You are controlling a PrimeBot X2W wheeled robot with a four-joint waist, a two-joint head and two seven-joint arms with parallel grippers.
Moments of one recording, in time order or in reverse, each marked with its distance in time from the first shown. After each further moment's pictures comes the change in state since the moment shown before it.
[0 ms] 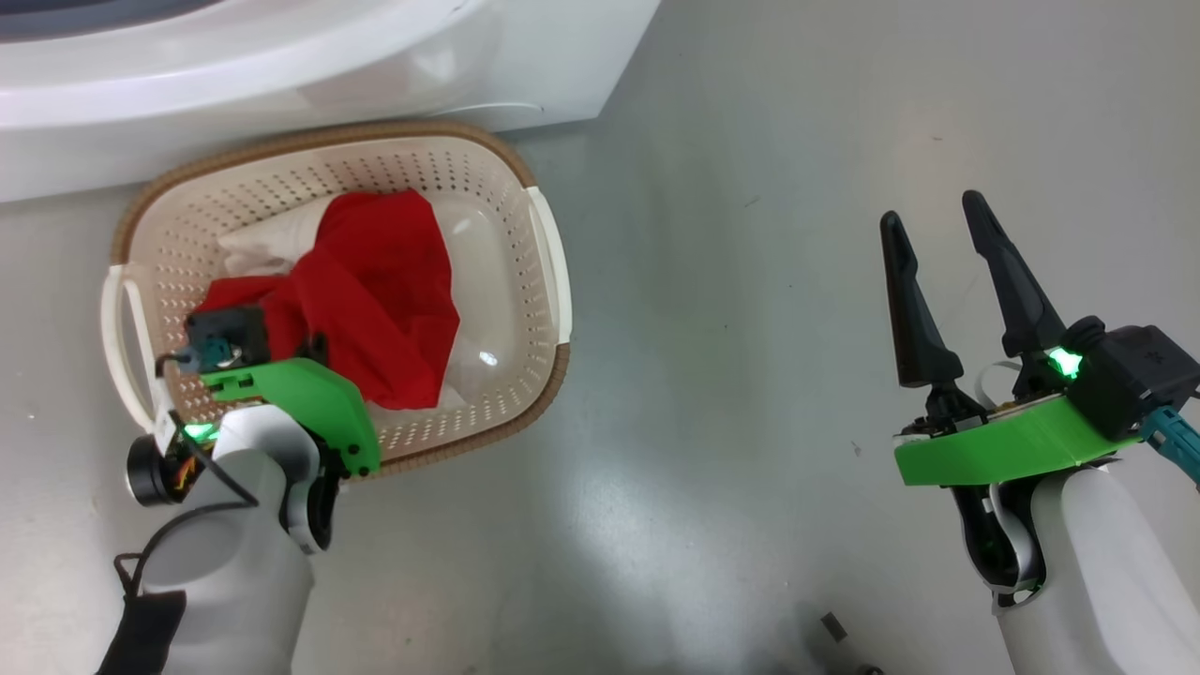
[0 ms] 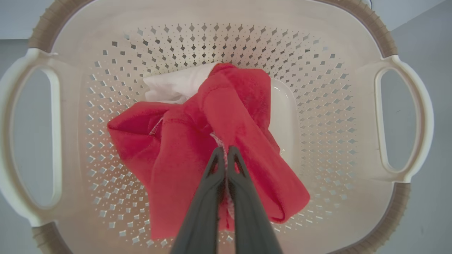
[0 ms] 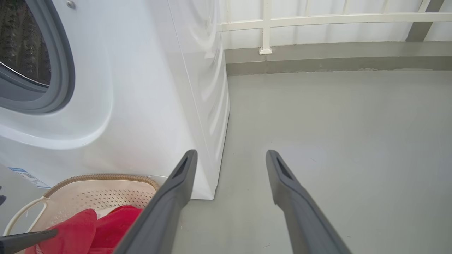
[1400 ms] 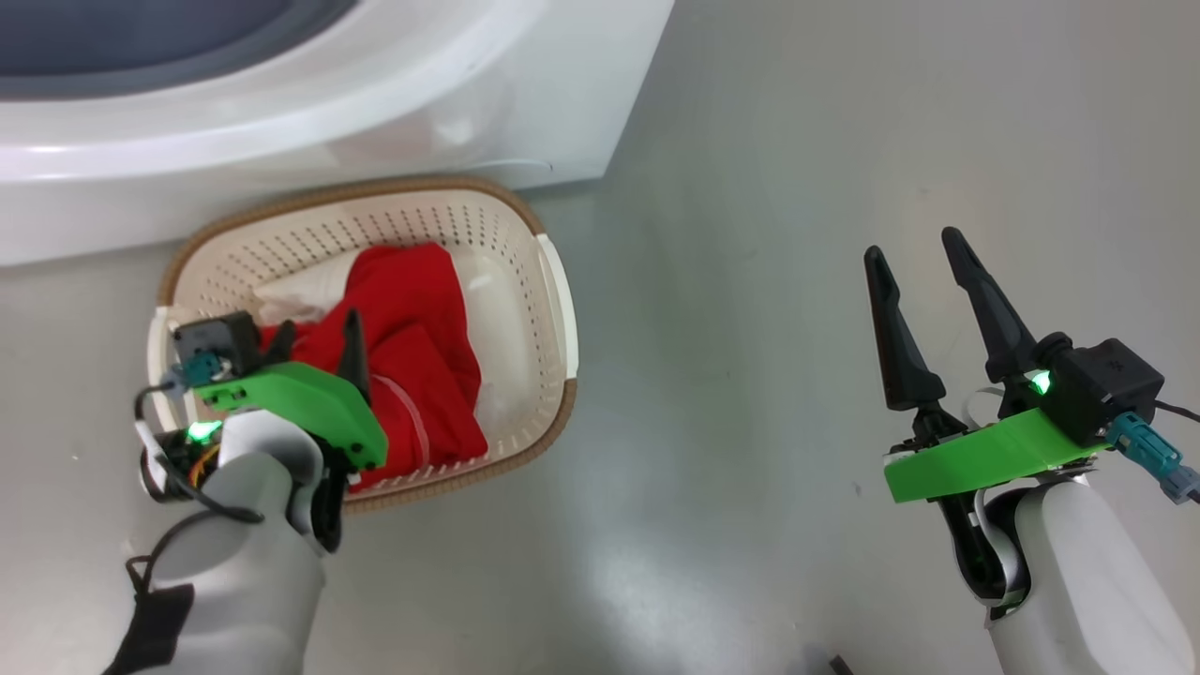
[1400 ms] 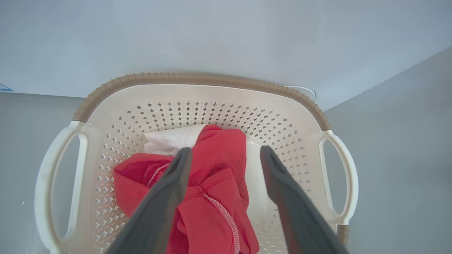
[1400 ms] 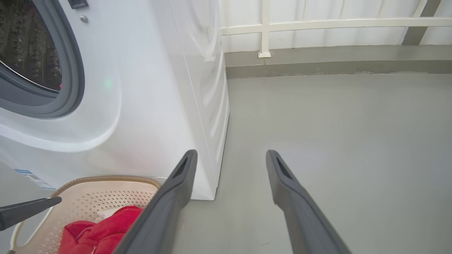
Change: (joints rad) left arm -0.050 -0.032 0.012 0.132 -0.070 -0.095 -0.190; right arm 0.006 0.000 0.009 0.089 -0.003 0.000 0.000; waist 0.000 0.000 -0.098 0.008
